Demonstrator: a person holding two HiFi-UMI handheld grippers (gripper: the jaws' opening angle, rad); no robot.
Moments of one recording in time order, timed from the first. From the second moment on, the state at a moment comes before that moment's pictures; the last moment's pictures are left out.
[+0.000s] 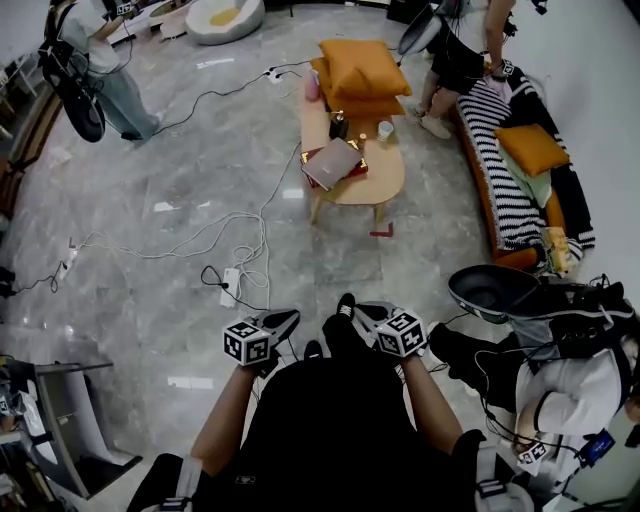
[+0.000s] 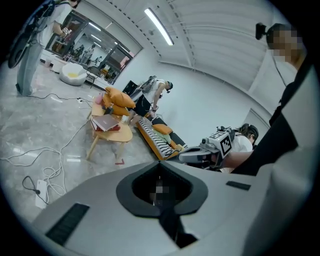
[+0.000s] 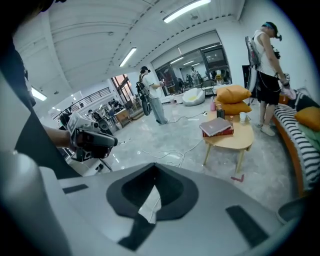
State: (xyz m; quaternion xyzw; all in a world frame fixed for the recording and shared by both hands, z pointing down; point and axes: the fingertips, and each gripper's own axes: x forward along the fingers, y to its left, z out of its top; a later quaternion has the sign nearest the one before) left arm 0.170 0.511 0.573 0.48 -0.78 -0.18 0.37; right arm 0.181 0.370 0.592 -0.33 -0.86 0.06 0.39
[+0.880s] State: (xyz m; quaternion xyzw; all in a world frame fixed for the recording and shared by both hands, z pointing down) left arm 0.033 0.401 0.571 0.45 -0.78 -0.19 0.39; right arm 0.031 0.266 0.605 -0.35 -0.85 0.08 0.40
